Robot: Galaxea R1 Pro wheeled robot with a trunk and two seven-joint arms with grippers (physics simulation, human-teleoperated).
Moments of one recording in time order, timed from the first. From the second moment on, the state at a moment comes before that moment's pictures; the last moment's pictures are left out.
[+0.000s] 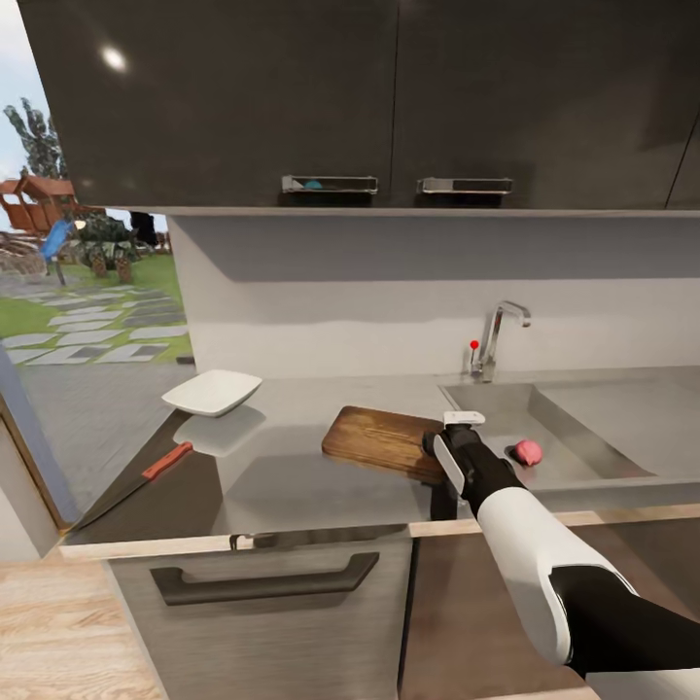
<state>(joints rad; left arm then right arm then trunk) 0.00 0.01 0.01 -0.47 0.01 -0.13 -0.01 -1.01 0.11 -0.02 -0.52 0.00 0.59 -0.33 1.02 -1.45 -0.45</state>
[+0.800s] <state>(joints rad) 0.00 0.01 0.01 -0.47 0.01 -0.13 -0.01 -1.01 0.11 -0.02 -0.49 0.00 0.59 -0.33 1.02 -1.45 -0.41</state>
